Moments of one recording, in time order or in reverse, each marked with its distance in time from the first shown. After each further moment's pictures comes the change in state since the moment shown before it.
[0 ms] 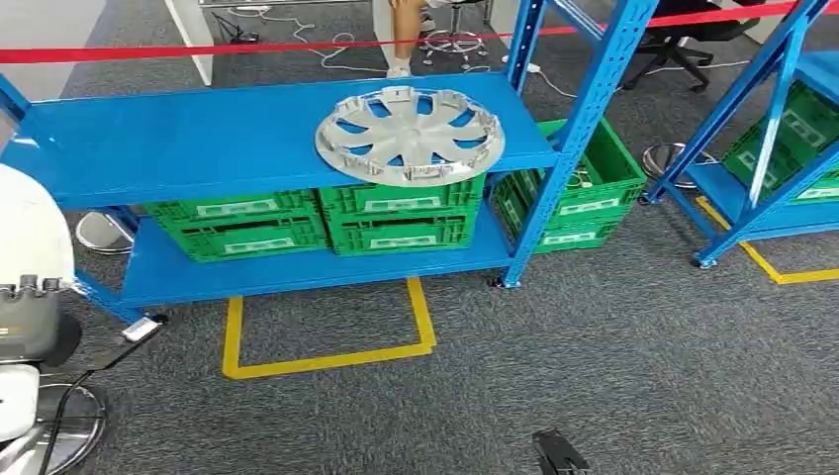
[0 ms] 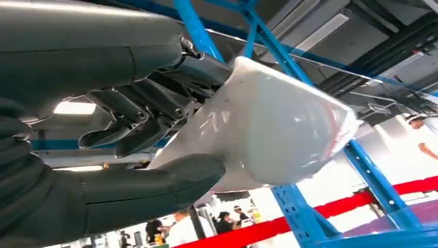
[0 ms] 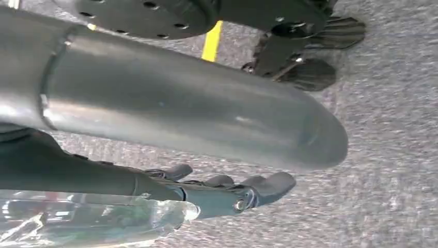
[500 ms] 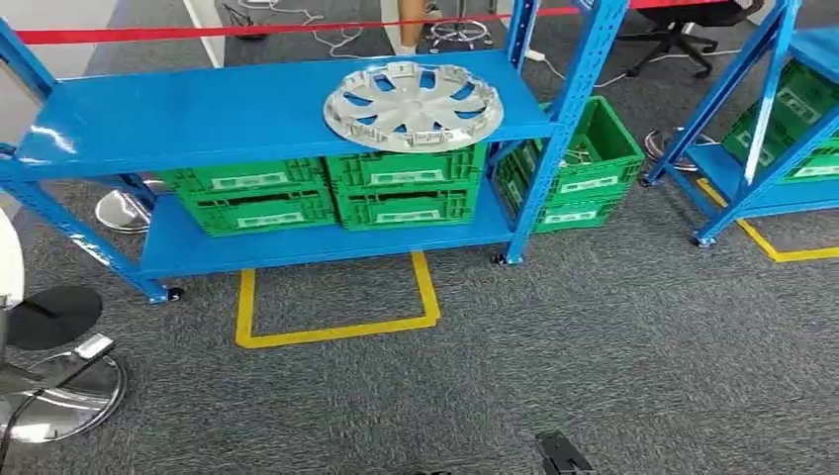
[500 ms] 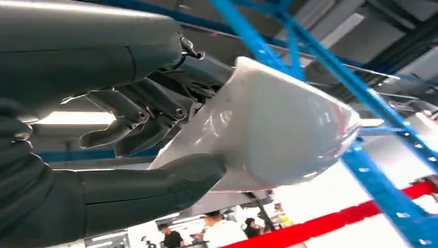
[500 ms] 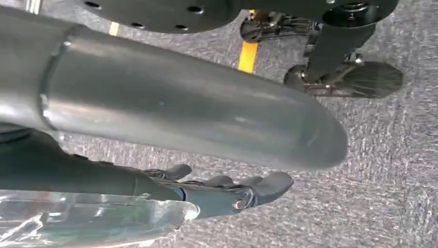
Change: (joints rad) left arm 0.098 0.113 0.075 -0.035 0.000 0.048 0.000; right arm 0.004 0.007 0.000 0.000 0.011 0.001 0.011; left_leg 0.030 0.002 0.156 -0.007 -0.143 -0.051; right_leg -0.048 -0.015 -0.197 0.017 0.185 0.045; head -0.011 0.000
